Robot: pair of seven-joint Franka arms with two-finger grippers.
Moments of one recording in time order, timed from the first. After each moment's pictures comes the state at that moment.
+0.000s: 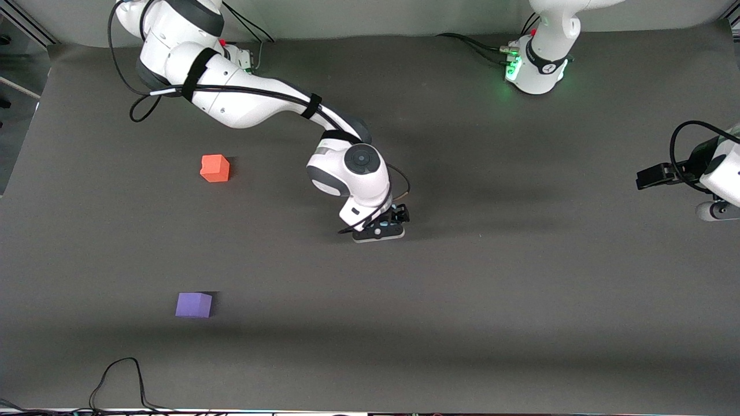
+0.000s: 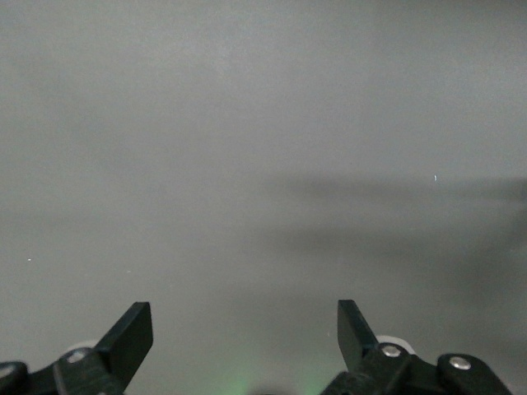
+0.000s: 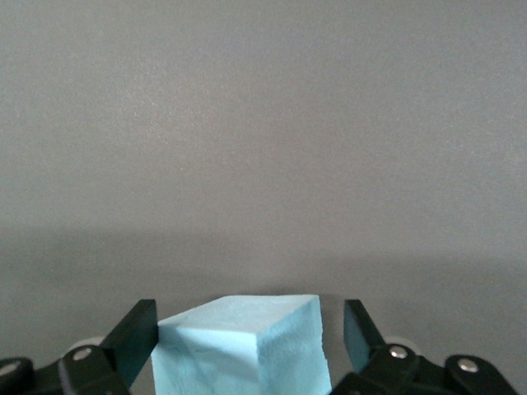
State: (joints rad) left arm 0.14 0.10 -0.11 -1.61 0.05 1.57 -0.05; right arm 0.30 0.98 0.63 -1.39 -0.71 2.28 1.06
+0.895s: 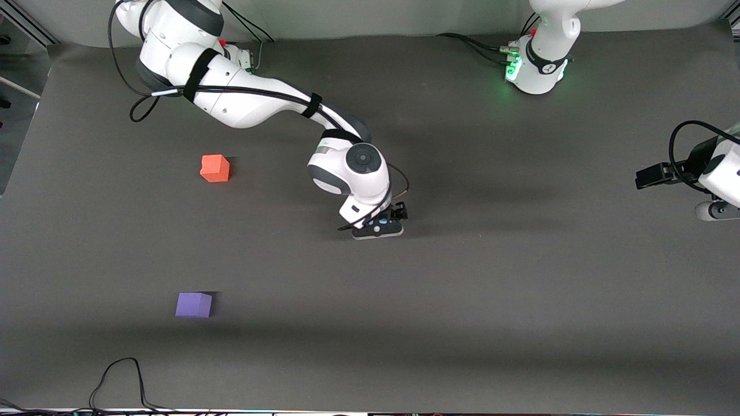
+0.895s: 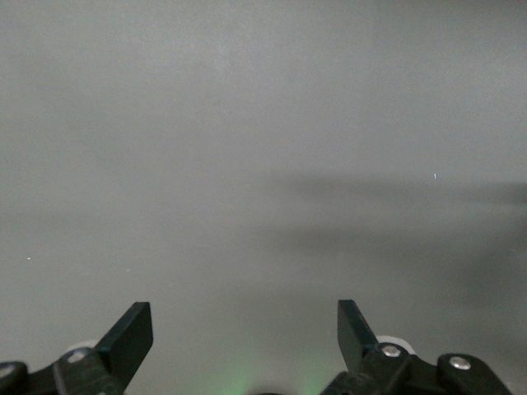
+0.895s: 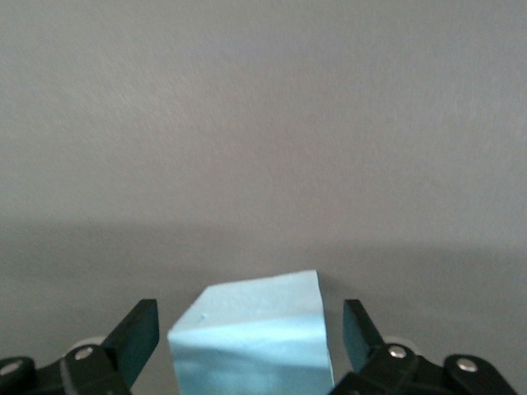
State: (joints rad) left arm 0.14 0.10 -0.11 -1.61 0.05 1.57 -0.06; right arm 0.30 0.97 0.63 -1.43 -0.71 2.28 1.10
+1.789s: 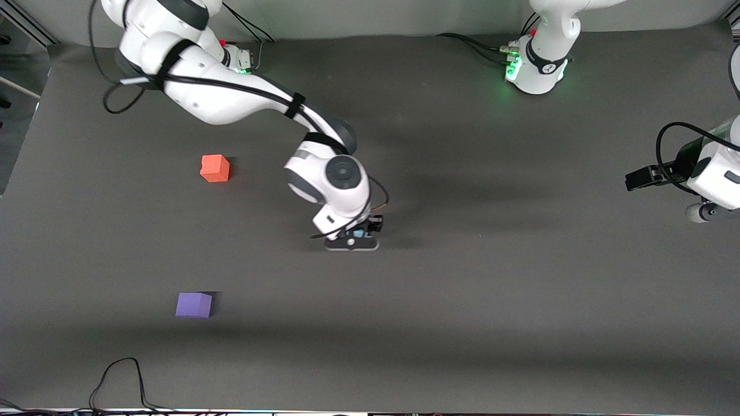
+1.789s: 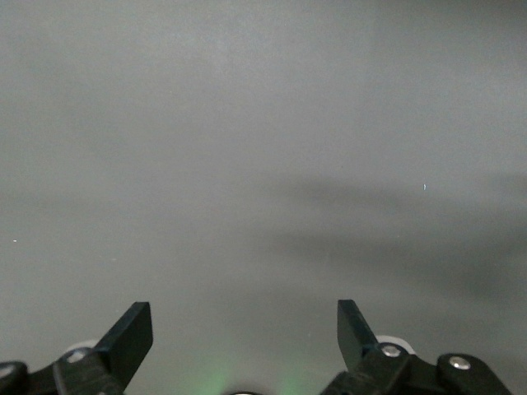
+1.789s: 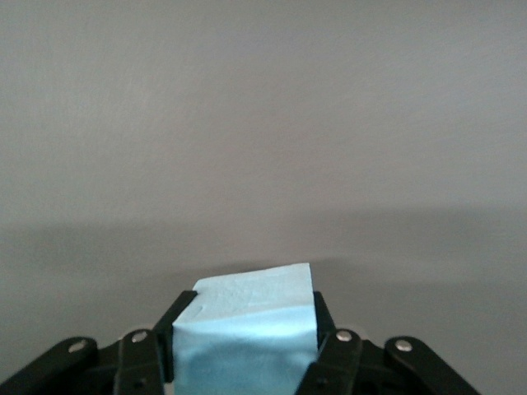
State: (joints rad) left arm 0.12 0.10 -0.13 -1.61 0.05 1.56 -0.16; right arm 0.19 0.83 0.63 -1.42 -0.54 2.07 0.98
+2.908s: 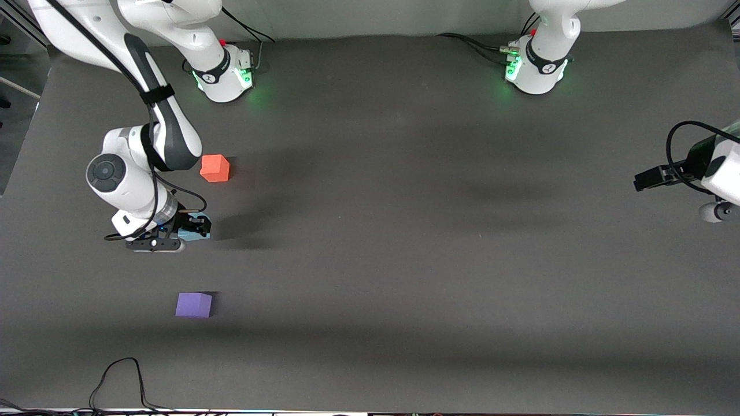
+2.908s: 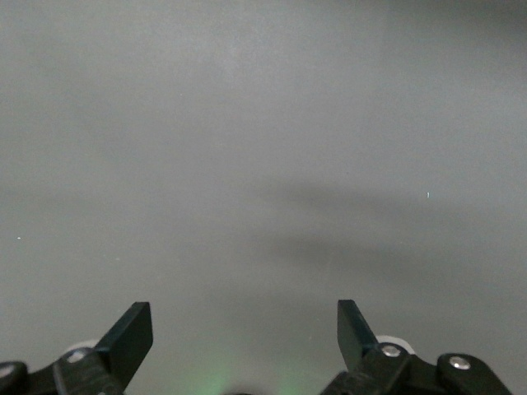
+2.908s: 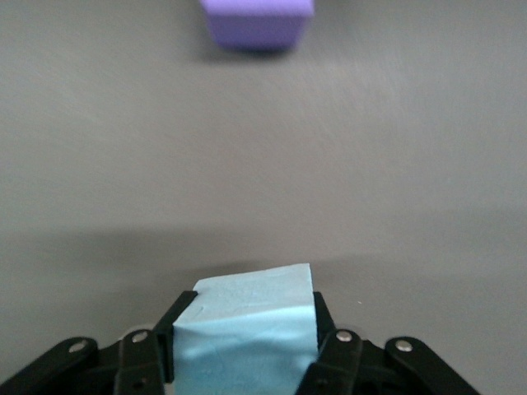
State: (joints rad) left arm 0.13 0.10 -0.11 -1.60 0.05 1.56 -0.16; right arm 0.14 0.26 -0.09 -2.25 -0.07 2.53 0.15
